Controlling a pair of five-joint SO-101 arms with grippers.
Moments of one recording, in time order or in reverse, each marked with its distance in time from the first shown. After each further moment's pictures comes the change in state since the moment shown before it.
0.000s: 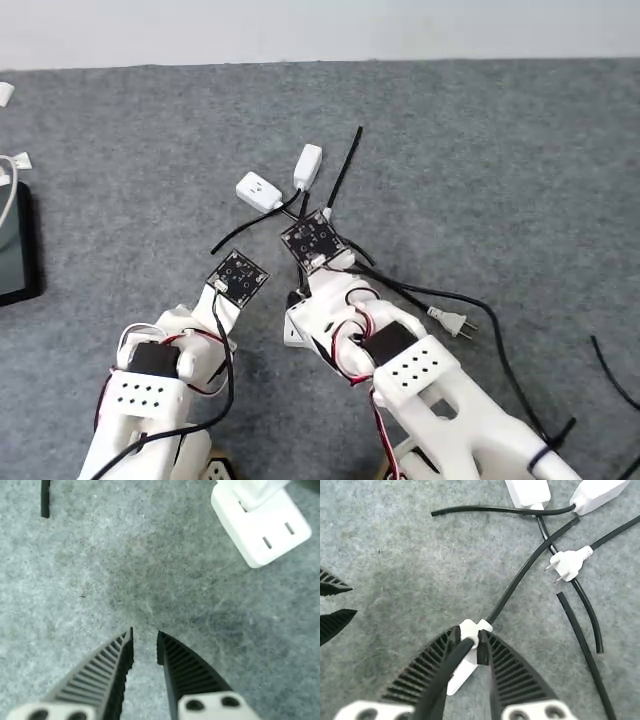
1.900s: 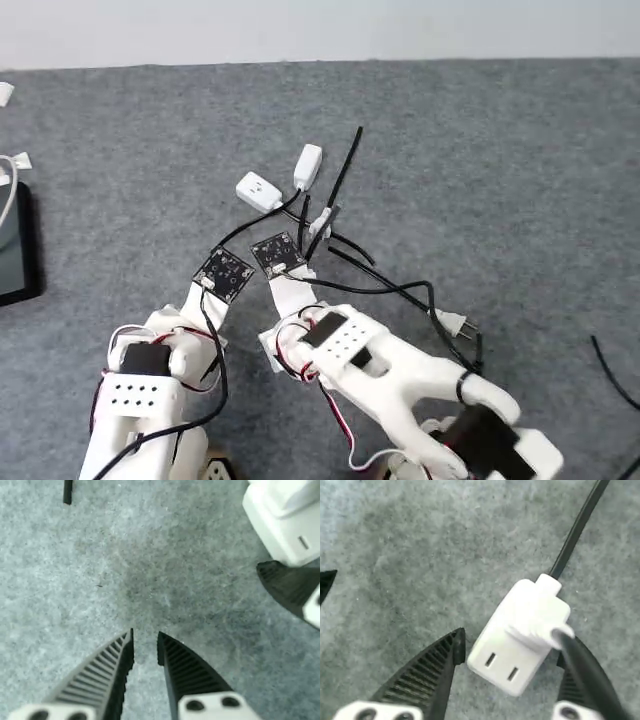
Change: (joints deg) left arm -4.1 -0.4 0.0 0.2 -0.1; right arm -10.1 27.2 -11.4 2.4 -20.0
